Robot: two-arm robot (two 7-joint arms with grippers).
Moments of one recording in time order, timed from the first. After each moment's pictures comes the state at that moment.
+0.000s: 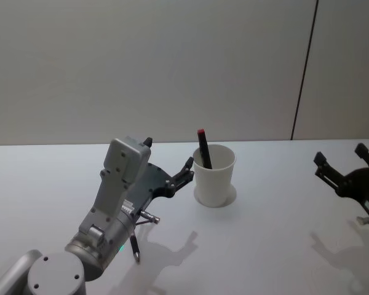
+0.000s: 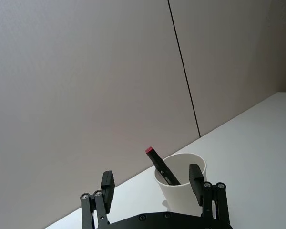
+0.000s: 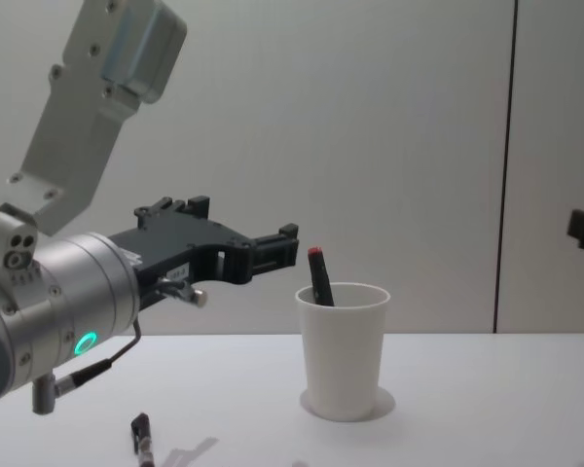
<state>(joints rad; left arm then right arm) -0.24 0.38 0.45 -1.63 -0.20 0.01 -0.01 0.04 0.33 -0.13 -1.63 0.38 -0.09 0.18</state>
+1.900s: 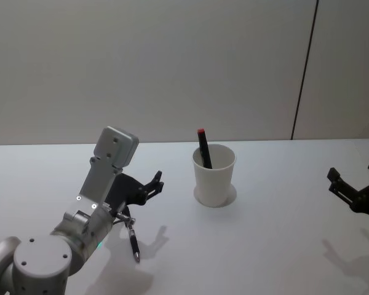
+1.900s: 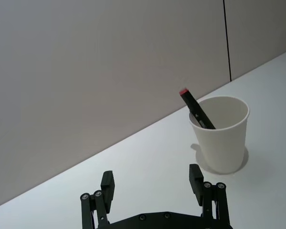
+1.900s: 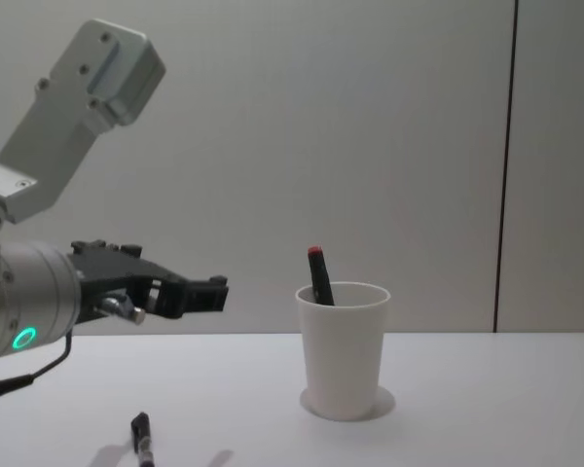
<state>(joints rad) -0.23 0.41 0.40 -1.70 -0.20 0.35 0.04 -0.04 0.38 -0.09 -1.71 0.43 -0.02 0.16</state>
